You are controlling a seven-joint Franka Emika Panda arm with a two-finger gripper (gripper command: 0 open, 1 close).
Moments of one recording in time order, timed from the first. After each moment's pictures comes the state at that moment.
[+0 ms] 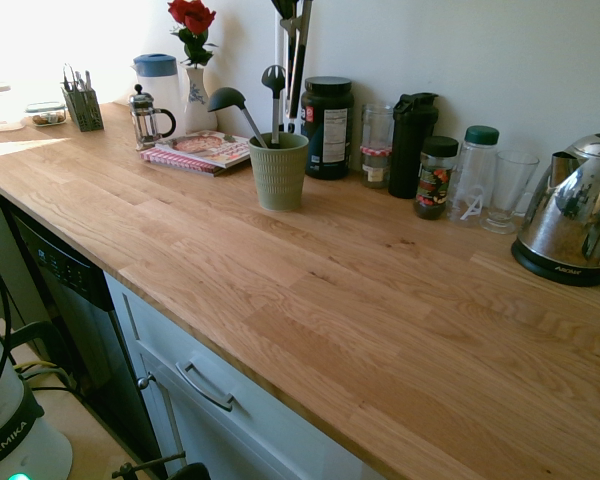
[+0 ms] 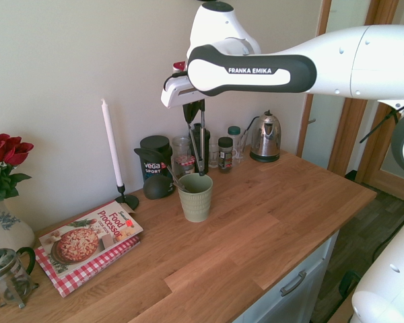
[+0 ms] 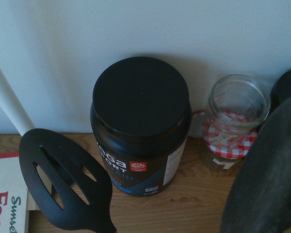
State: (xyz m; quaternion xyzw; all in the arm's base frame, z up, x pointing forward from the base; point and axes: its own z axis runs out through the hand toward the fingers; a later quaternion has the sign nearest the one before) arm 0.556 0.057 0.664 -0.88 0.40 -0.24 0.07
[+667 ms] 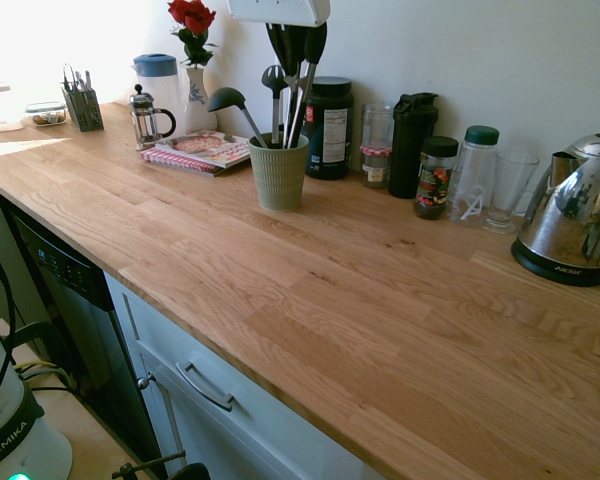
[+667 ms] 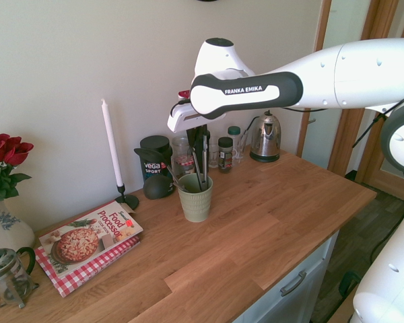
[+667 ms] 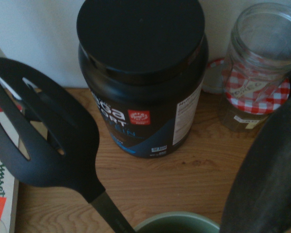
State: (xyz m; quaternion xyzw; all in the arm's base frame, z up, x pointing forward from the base) arm 0.563 0.043 0.583 -0.90 0.39 -0.19 0.08
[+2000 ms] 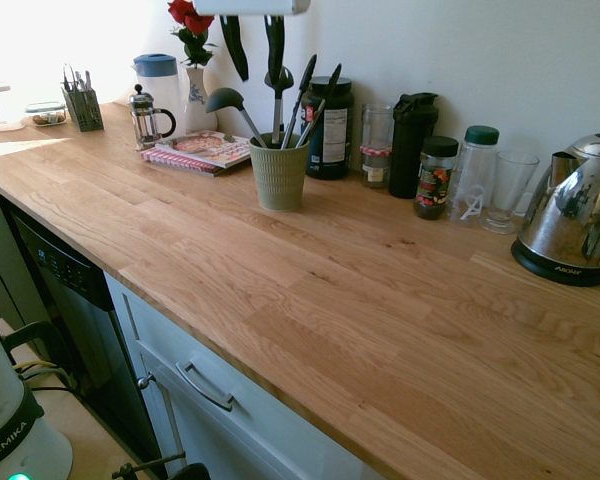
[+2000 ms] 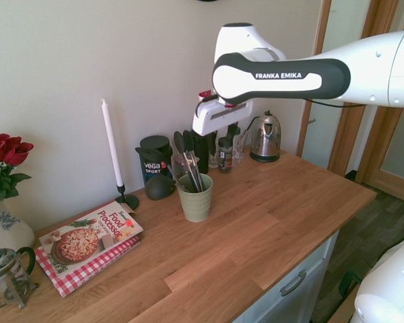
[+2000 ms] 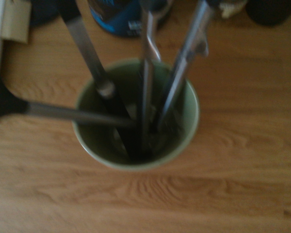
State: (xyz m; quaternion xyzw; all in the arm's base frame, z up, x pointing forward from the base) arm 0.463 -0.004 0.574 -0.93 0.37 -0.07 0.01
